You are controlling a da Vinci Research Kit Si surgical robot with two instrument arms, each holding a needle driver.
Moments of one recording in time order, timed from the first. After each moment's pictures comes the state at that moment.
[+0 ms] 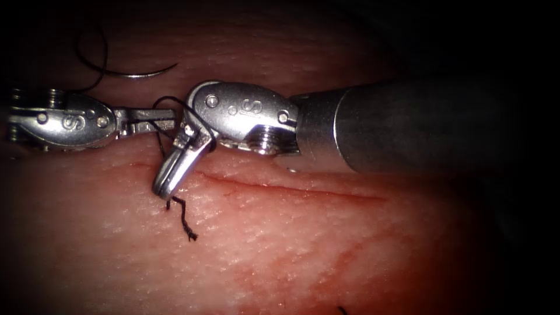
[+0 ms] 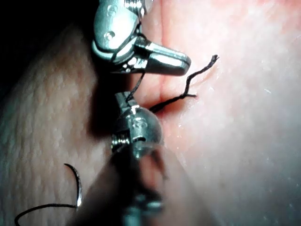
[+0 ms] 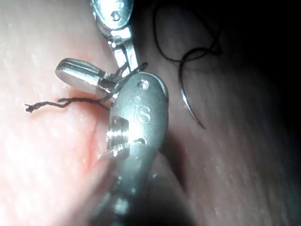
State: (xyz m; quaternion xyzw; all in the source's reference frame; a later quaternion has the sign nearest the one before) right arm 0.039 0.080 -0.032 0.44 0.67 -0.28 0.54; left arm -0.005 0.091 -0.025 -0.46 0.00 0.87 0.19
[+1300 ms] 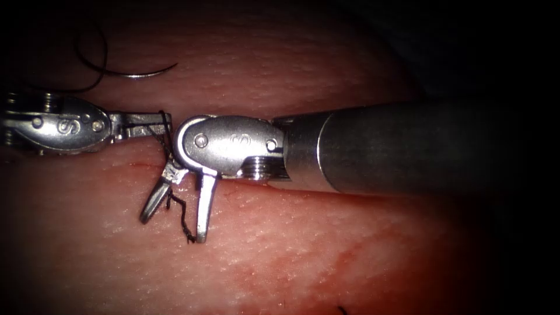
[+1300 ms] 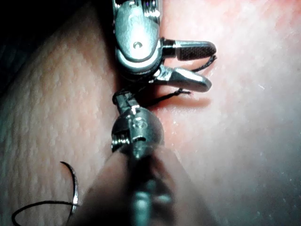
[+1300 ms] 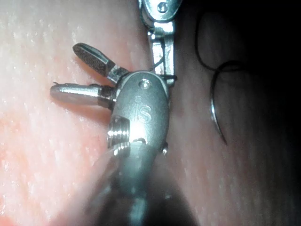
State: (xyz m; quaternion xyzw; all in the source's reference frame) right arm 0.040 0.074 -0.031 0.43 0.64 -0.36 0.53; left arm -0.005 0.091 -0.025 -0.46 0.00 0.87 0.19
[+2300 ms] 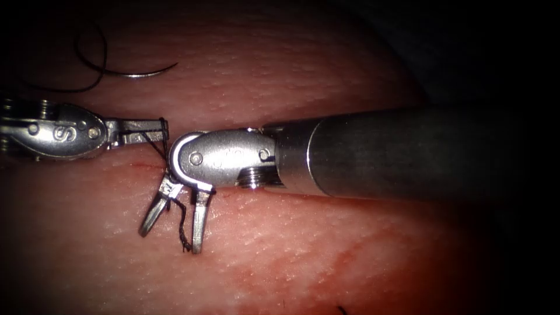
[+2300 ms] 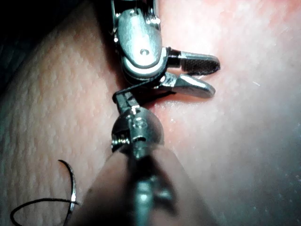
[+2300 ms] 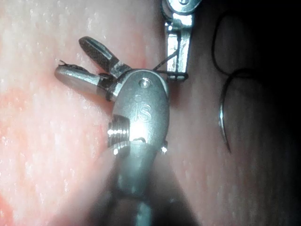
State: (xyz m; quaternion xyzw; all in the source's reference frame) right arm 0.040 0.073 -0.029 0.44 0.60 -0.40 0.54; left arm -0.004 0.091 -0.025 -0.45 0.00 0.87 0.19
